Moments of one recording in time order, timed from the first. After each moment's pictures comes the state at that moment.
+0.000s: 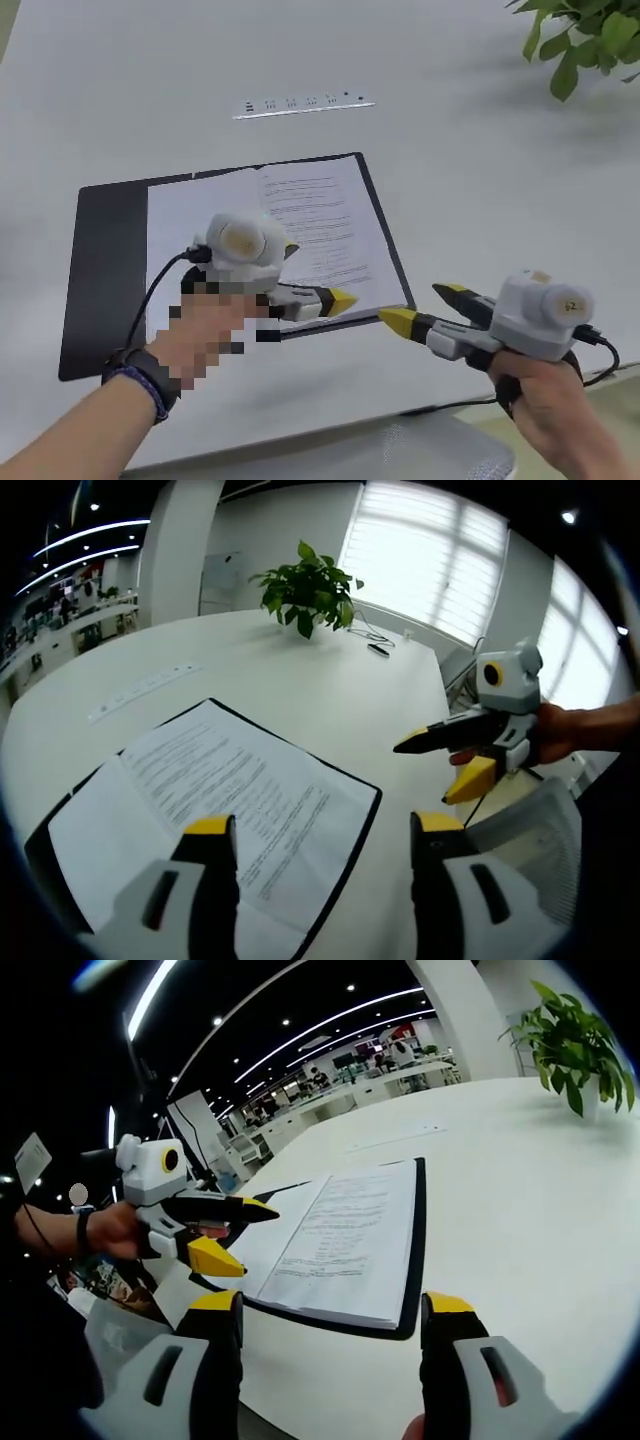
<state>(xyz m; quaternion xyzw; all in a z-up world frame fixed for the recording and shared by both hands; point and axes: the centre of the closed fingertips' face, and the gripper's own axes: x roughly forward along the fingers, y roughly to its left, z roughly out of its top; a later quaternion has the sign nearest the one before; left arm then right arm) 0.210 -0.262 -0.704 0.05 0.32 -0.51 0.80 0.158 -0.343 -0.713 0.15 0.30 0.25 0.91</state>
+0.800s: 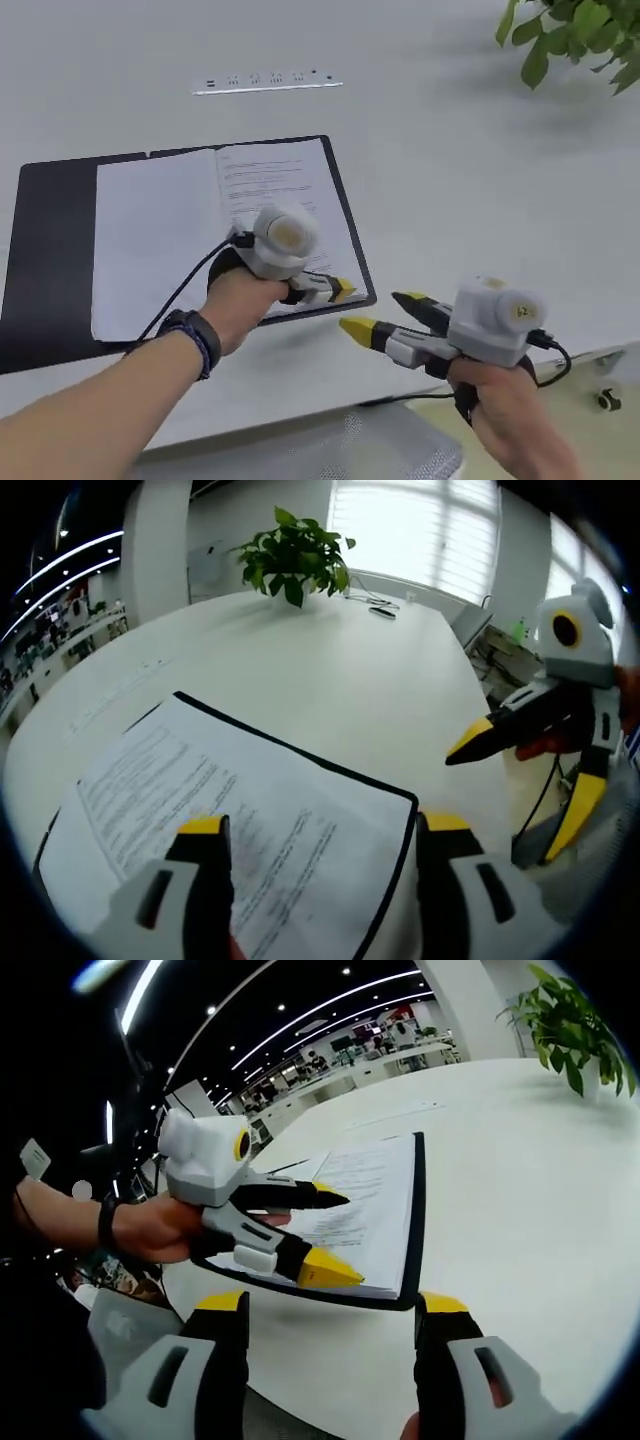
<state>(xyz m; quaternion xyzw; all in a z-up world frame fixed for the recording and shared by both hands) 0.226 -0.328 -0.775 0.14 0.34 -0.50 0.79 0.143 -0.342 -0.729 0.15 0.34 0.25 0.89</state>
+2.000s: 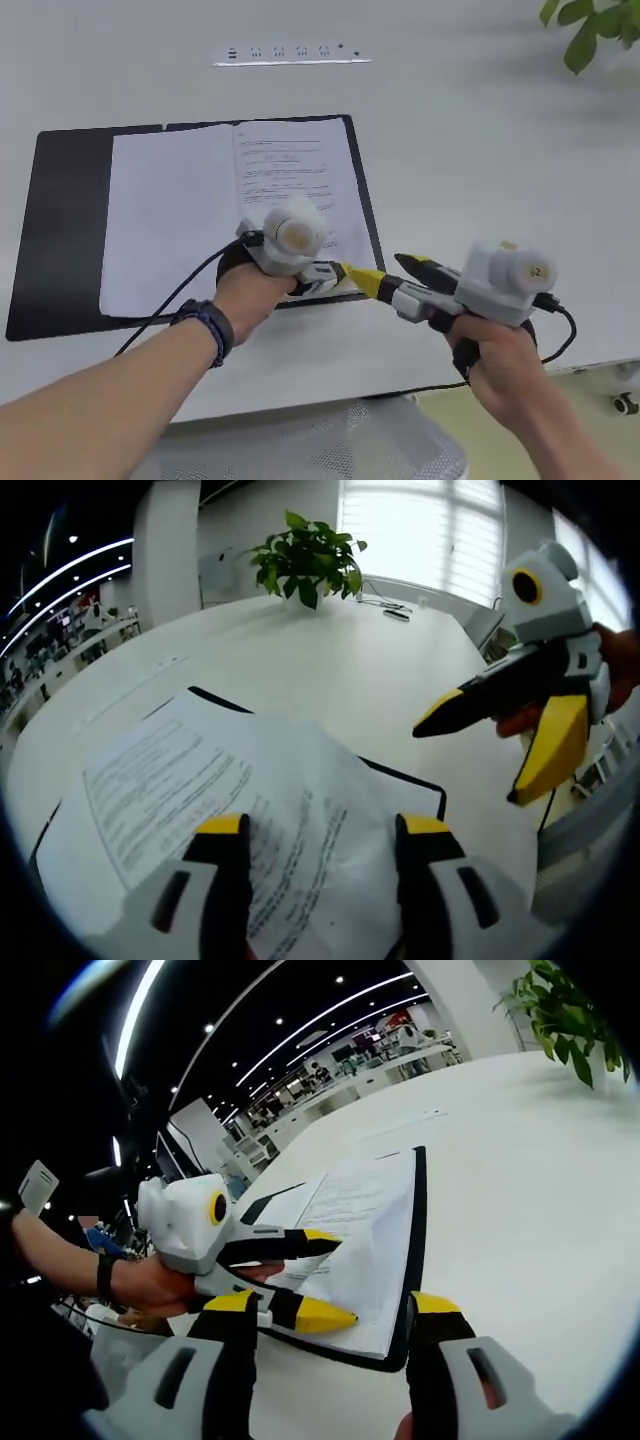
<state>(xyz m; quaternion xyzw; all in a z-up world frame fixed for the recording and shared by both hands) 0.243 -0.317 -0.780 0.13 0.30 -0.48 0.81 0.201 -0.345 -0.728 0.19 0.31 0.27 0.89</state>
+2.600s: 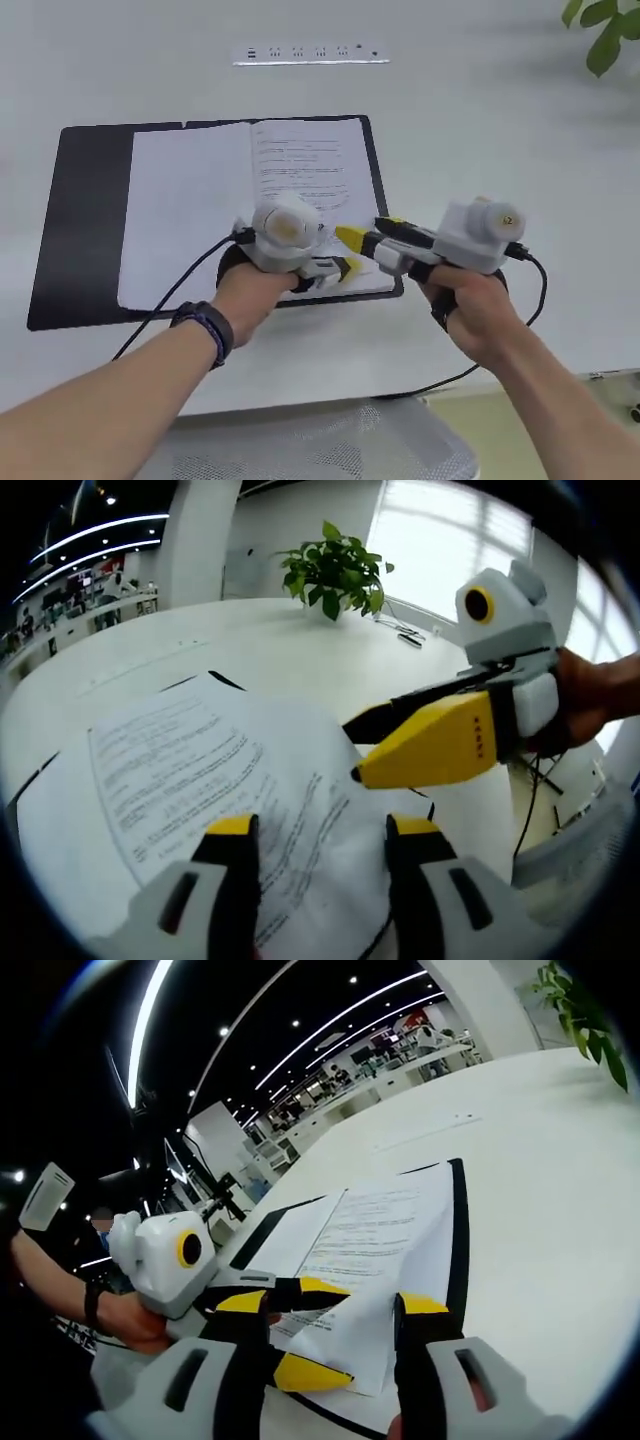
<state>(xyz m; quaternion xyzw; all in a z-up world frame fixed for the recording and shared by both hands) 0.240 -0.302 -0.772 0.04 0.33 -0.46 0.82 0.247 -0.310 -0.725 0.21 0.30 0.31 0.88</state>
